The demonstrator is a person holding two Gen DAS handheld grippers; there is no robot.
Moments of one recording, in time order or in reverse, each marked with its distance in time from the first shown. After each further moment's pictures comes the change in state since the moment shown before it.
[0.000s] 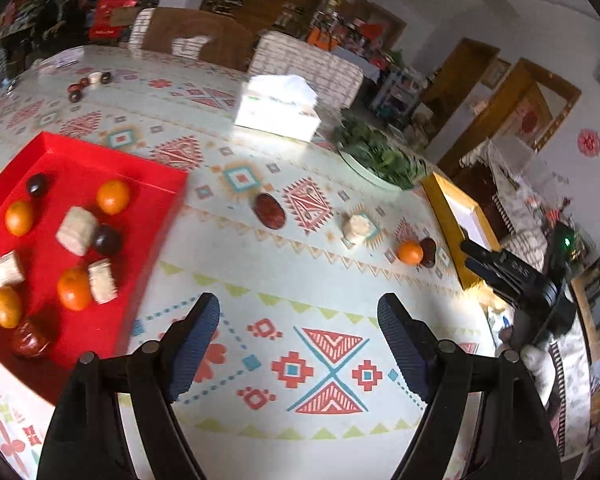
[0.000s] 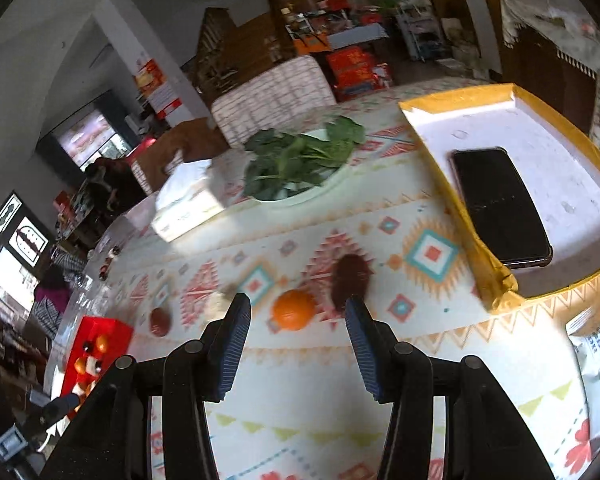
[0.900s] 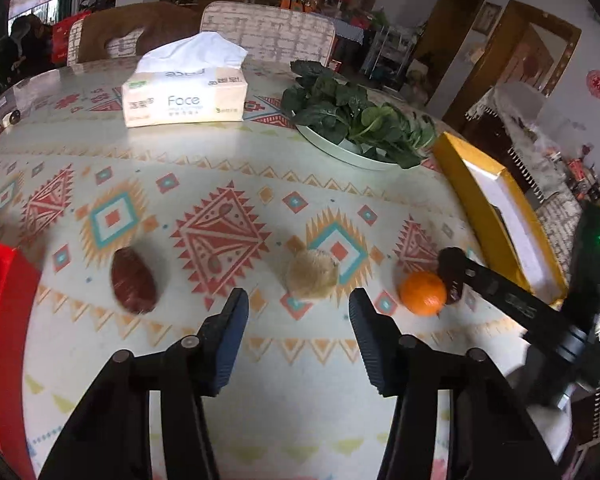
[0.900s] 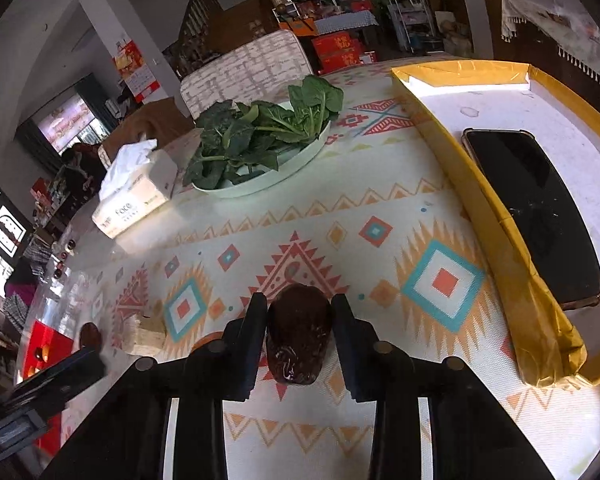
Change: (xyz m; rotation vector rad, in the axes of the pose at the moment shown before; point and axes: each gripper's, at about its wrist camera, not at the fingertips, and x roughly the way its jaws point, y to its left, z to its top) left arm 0.159 -0.082 0.049 0.153 0.091 0.076; right arm 0.074 -0.026 0.011 -0.020 0.043 -0.067
